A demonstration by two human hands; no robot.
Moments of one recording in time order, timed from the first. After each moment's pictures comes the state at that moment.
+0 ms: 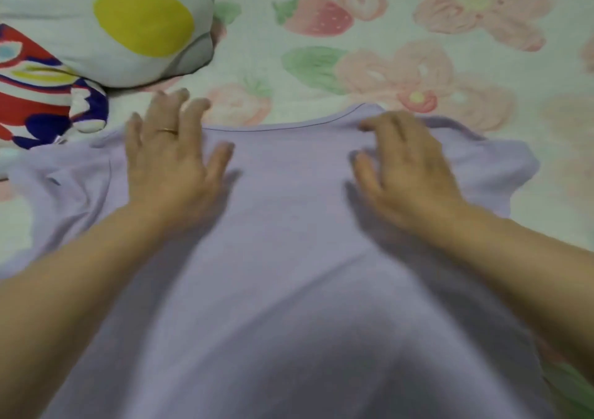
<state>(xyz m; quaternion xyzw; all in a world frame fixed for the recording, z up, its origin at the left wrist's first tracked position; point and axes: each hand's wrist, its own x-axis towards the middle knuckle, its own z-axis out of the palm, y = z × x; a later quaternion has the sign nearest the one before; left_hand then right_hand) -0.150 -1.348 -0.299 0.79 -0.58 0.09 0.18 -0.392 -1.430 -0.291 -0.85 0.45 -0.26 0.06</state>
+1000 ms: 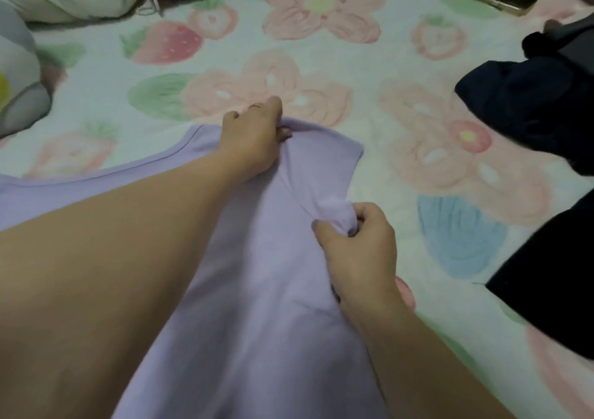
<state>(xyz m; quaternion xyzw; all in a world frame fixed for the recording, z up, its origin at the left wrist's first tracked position) -0.360 -1.524 -0.302 0.69 -0.71 -0.07 0.11 -0.501 -1.389 -0.298 -0.42 0.70 -0.39 0.42</state>
